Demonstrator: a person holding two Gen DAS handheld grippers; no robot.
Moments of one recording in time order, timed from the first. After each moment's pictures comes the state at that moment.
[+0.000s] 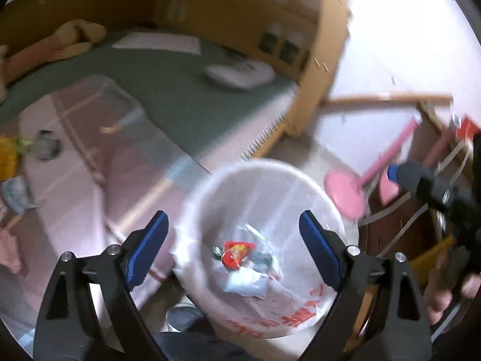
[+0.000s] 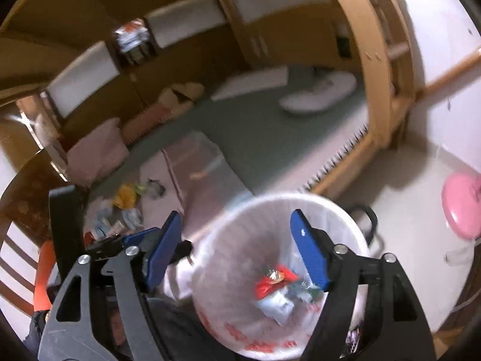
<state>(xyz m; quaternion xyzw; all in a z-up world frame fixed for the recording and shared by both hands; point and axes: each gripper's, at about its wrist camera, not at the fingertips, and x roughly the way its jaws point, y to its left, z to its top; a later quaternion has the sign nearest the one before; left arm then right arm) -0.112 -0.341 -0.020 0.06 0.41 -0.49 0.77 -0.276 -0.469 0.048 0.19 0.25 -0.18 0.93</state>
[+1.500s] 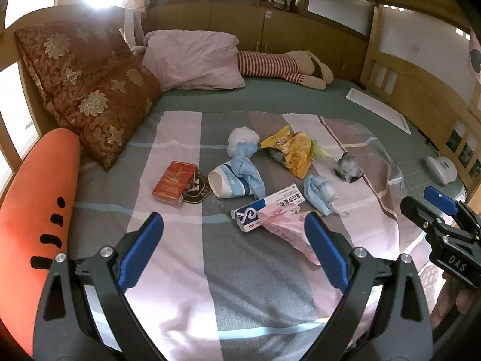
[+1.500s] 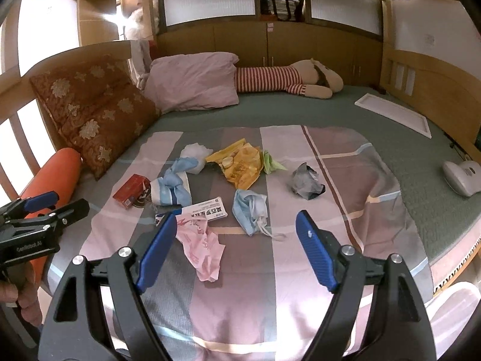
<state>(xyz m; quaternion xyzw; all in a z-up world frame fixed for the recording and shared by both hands) 0.027 0.001 -0.034 0.00 0.36 -0.09 0.93 -0.007 -0.224 -0.022 0.00 0.31 0.01 0.95</state>
